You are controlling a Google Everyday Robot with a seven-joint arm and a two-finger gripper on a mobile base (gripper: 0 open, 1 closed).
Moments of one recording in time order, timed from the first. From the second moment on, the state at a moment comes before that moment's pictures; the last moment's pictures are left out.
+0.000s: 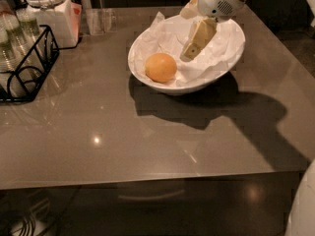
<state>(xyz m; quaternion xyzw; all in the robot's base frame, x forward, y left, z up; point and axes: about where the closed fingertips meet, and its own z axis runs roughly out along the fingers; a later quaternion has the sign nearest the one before) 0.631 -0.085 0.969 -0.66 0.68 0.12 0.29</state>
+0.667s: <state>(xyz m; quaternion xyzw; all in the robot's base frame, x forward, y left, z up) 0.636 -0.075 0.952 -0.66 0.68 0.15 0.29</state>
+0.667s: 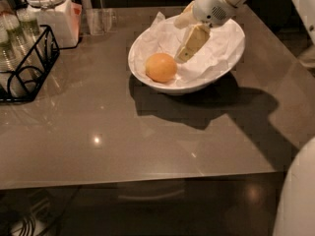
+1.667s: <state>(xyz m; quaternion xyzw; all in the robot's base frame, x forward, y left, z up) 0.651 -0.032 0.888 -0.67 0.67 0.23 0.23</state>
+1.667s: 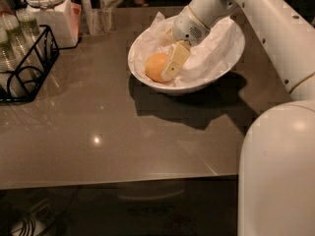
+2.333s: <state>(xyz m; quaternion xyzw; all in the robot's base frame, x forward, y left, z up) 0.652 -0.027 0.872 -0.66 0.67 0.26 0.22</state>
